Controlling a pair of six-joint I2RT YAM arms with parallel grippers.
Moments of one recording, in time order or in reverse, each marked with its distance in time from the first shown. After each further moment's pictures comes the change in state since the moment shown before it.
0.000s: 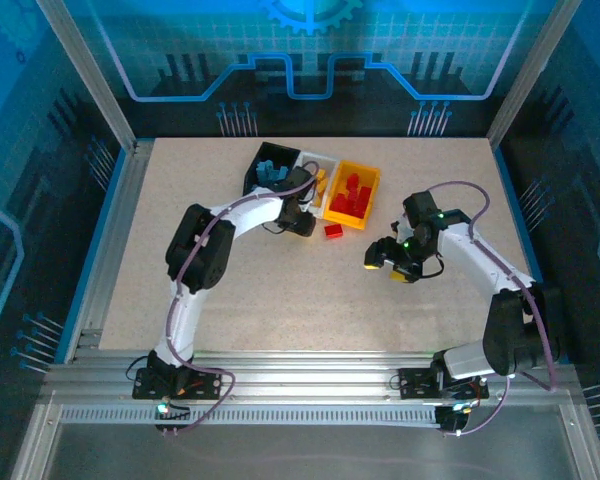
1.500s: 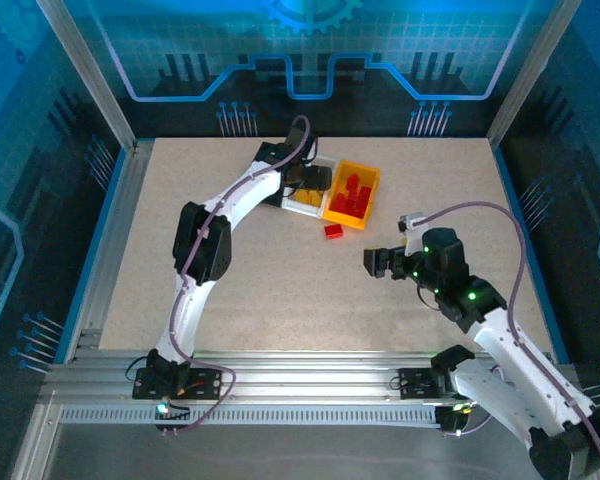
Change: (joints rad) left arm 0.049 0.121 0.475 -0.066 -0.014 -0.131; right arm 0.209 -0.623 -0.332 0.523 0.376 -0.240
